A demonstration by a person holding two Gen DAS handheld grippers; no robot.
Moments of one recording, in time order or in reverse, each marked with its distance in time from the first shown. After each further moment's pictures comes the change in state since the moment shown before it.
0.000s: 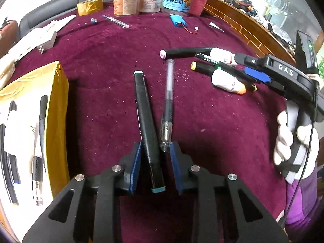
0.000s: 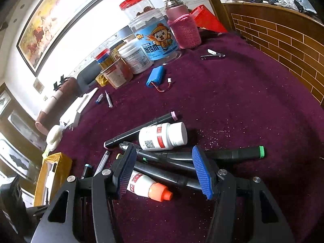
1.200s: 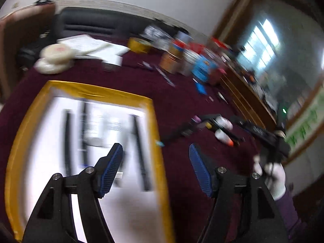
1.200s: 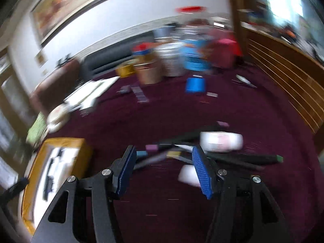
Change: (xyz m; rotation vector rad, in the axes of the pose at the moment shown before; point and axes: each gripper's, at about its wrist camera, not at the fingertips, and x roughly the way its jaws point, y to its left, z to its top) left arm -0.113 0.111 -0.043 -0.238 -0.312 -0.133; right arm -0.019 0.117 -0.012 -0.206 -0.022 -0.113
